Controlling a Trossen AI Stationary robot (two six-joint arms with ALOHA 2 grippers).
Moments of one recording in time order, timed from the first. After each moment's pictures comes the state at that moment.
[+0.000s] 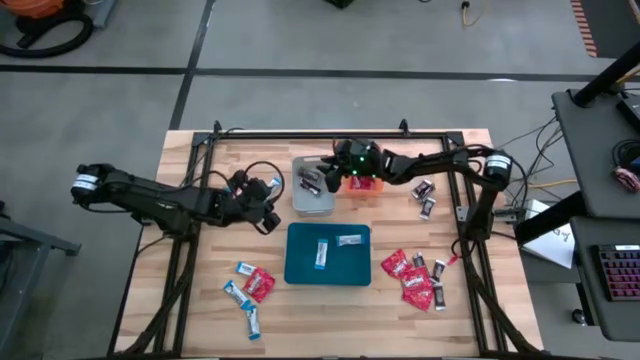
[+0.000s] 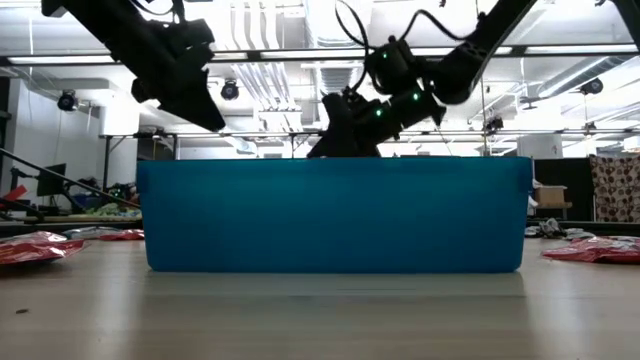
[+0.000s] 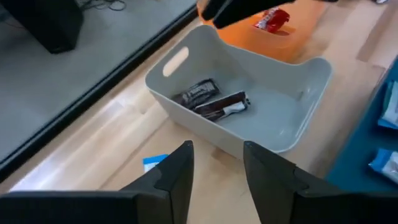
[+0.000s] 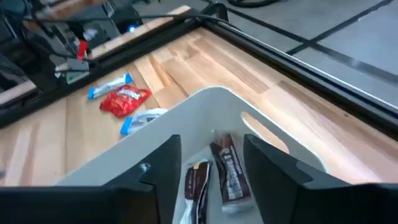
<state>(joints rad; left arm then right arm) -0.12 1.14 0.74 -0.43 -0.70 -0.49 -0.39 1.81 1.00 0.44 -0.06 0.26</state>
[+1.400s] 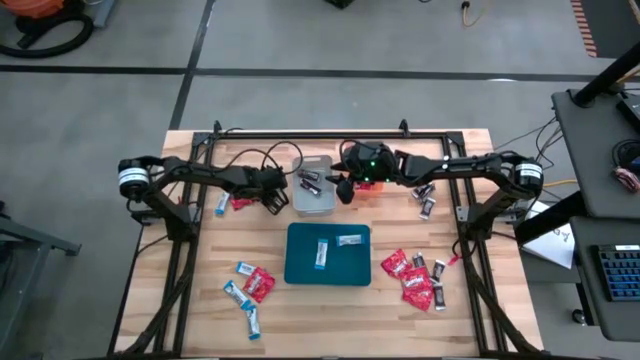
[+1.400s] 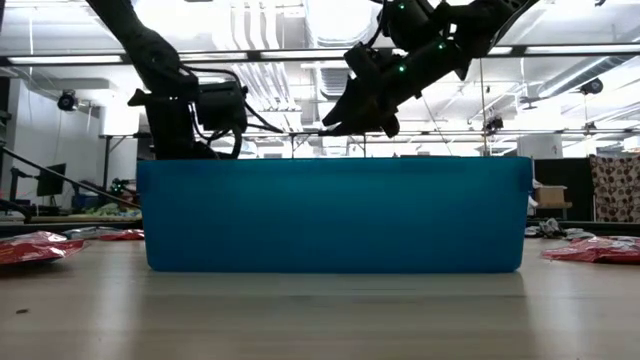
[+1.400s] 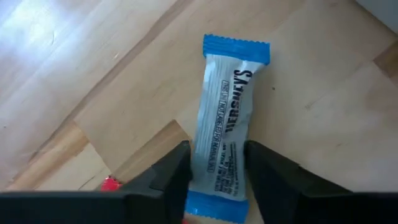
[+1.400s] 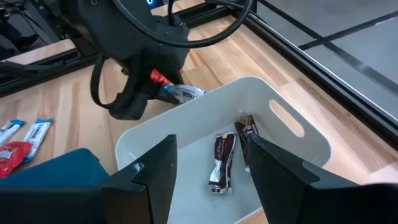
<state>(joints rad) 0.35 1.60 0.74 -0.46 -0.34 -0.46 -0.29 1.59 0.99 0.13 -0.05 0.17</state>
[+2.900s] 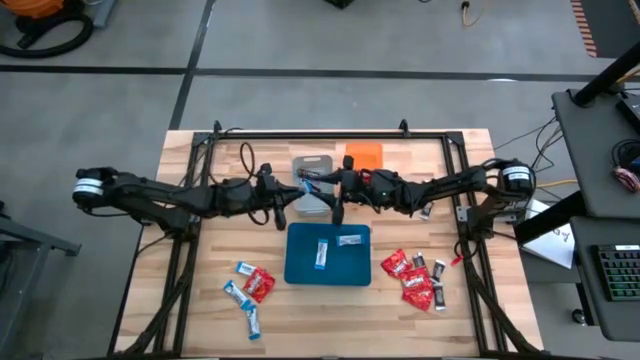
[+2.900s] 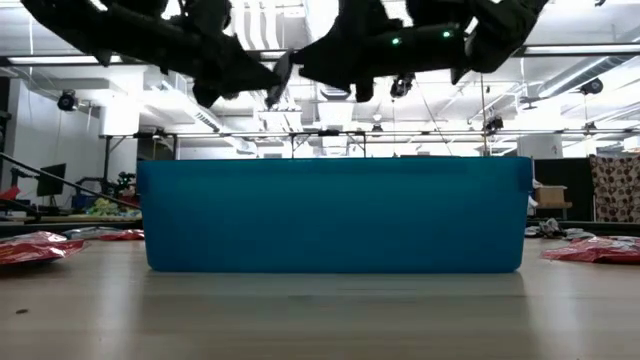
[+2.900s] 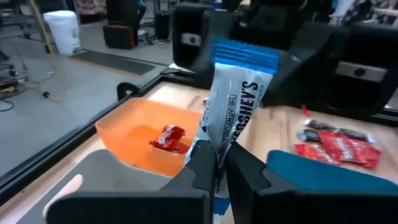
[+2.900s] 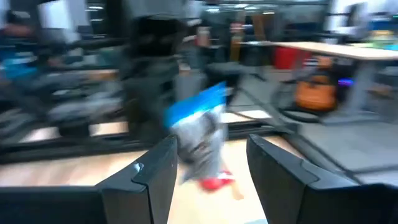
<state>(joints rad) 0.02 1.18 0.55 0.45 -0.30 -0.13 -0.10 1.68 0.88 0.82 0.10 0.00</state>
